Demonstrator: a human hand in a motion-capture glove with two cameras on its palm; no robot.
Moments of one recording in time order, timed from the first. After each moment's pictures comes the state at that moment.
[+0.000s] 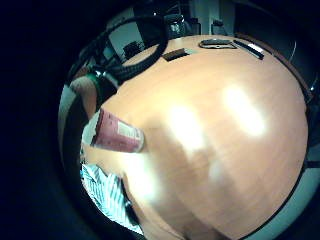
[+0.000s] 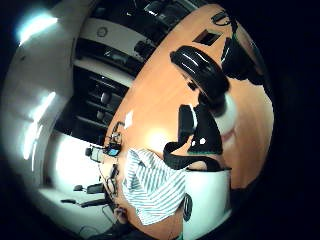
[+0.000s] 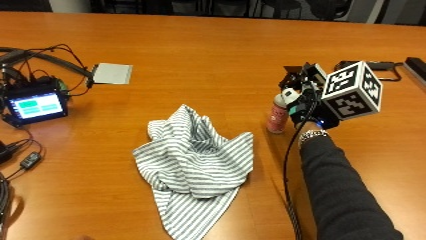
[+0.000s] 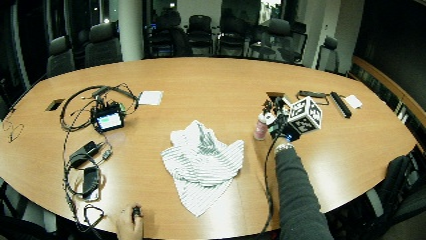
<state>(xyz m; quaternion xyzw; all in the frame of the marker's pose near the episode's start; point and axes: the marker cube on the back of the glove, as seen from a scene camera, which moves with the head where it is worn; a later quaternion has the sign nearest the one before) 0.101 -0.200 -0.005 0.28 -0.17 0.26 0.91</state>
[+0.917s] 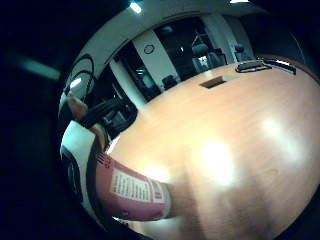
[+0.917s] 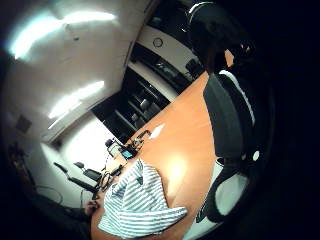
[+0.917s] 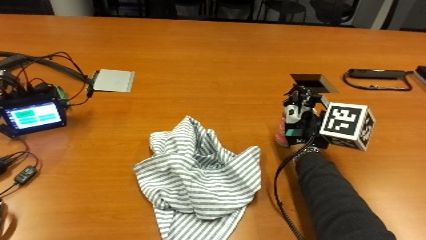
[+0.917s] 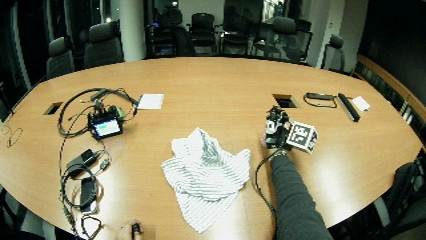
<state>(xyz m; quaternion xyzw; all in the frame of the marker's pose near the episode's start) 0.108 -0.195 0.037 0.45 -0.24 0.10 0.85</state>
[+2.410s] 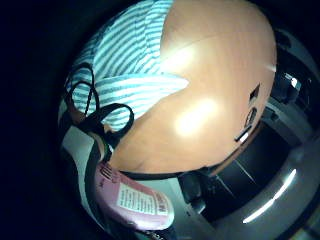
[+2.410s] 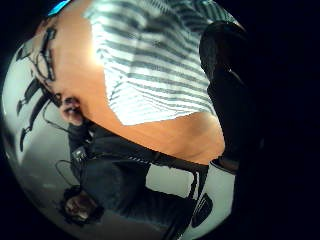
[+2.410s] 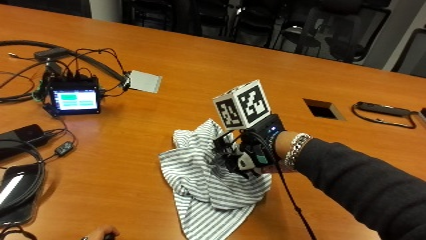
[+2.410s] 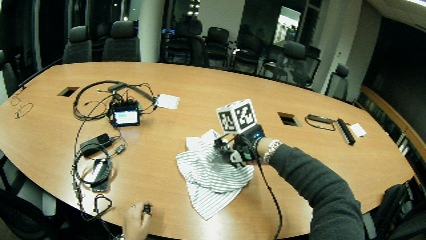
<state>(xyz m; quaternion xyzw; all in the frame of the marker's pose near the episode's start) -0.056 -0.146 0.076 -0.35 0.18 -0.15 0.91</state>
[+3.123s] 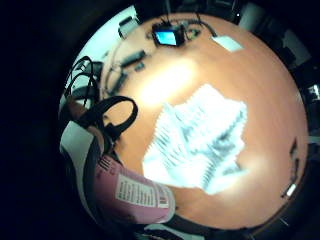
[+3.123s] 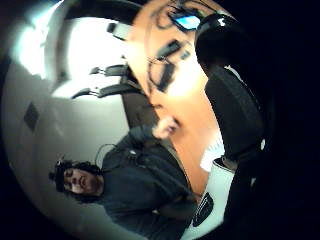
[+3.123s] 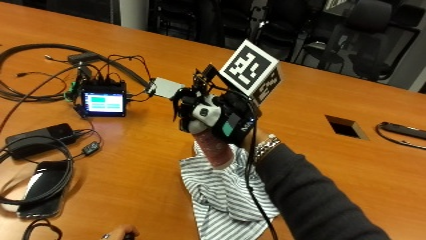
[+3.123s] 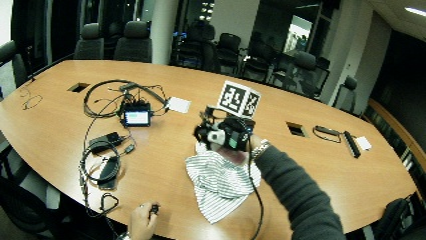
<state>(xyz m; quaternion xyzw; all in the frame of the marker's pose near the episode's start) -0.170 -0.163 0.008 -0.06 -0.29 -0.23 0.93</state>
